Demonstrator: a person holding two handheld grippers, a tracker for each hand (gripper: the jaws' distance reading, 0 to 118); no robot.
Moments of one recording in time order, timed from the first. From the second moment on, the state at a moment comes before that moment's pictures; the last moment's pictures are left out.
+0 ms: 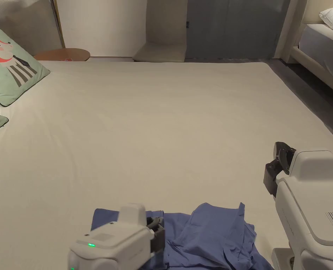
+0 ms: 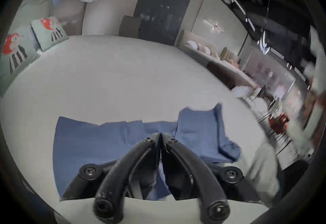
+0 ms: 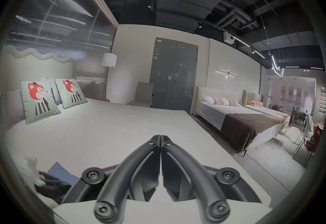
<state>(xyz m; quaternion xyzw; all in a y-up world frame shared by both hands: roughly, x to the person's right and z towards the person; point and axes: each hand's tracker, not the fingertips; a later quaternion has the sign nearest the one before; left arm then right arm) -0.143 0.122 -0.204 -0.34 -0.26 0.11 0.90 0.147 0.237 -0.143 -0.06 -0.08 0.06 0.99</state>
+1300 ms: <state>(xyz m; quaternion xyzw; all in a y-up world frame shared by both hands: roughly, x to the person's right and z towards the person) -0.324 0.034 -0.270 -0.50 -0.28 0.36 0.74 0.117 0.228 -0.163 -0.09 -0.05 0.07 0.99</state>
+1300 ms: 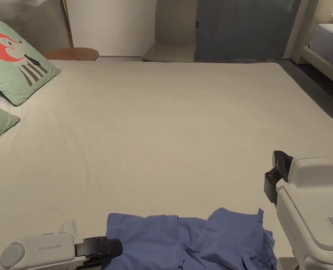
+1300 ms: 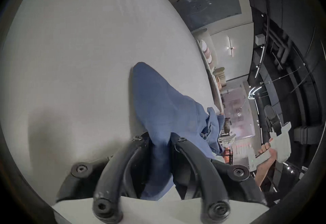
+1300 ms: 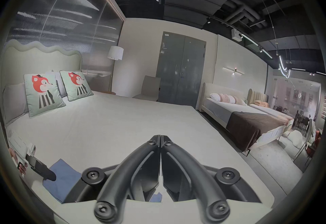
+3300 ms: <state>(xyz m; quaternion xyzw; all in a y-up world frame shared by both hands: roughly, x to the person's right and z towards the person) -0.117 0.172 -0.217 -0.34 -0.25 0.04 0.91 0.149 0.233 -0.139 -0.08 -0.06 0.04 0.99</state>
